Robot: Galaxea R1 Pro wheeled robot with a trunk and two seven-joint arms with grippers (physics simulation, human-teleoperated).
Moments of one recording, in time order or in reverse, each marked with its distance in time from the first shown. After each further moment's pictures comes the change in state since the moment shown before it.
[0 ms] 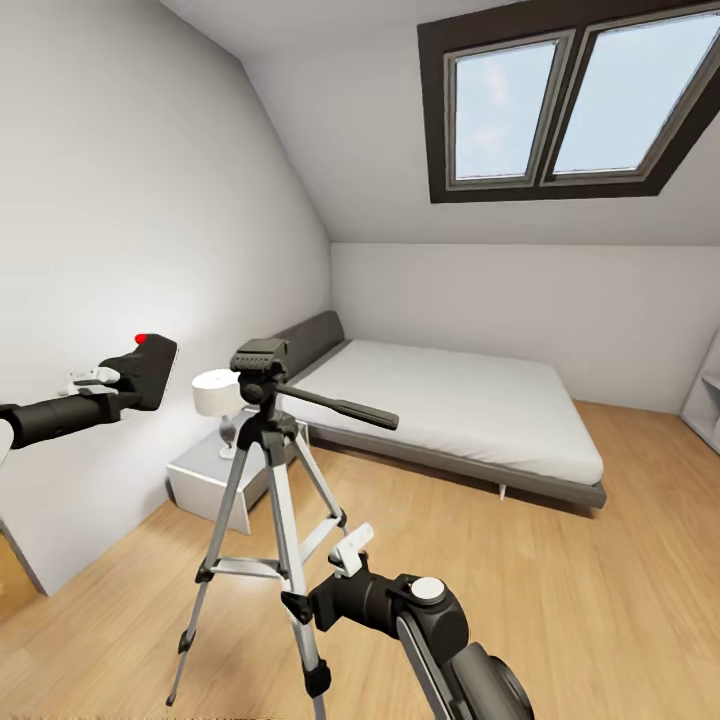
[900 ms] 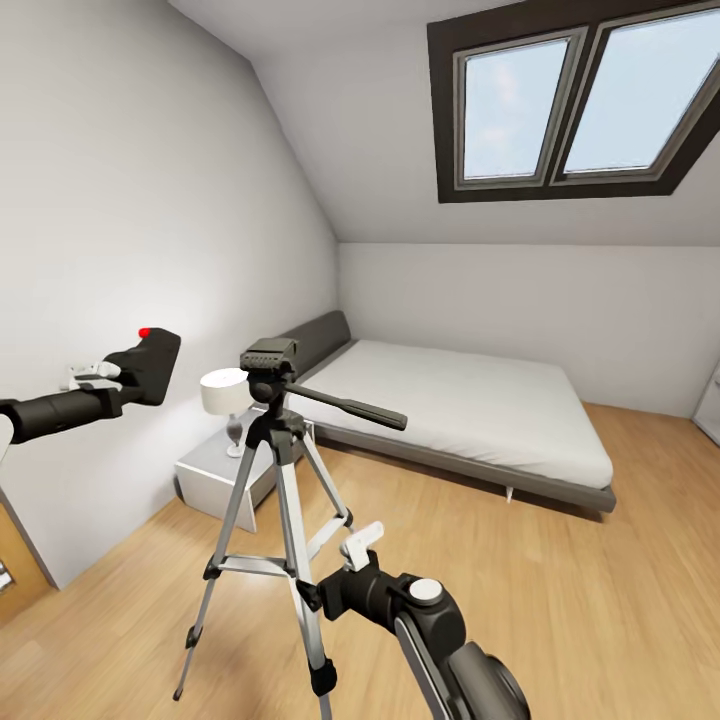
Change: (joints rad) left arm -0.017 -0.002 -0.002 -0.003 0.001 0.002 -0.036; right arm -0.008 0.000 0.002 0.039 -0.026 -0.020 -0.158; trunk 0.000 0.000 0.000
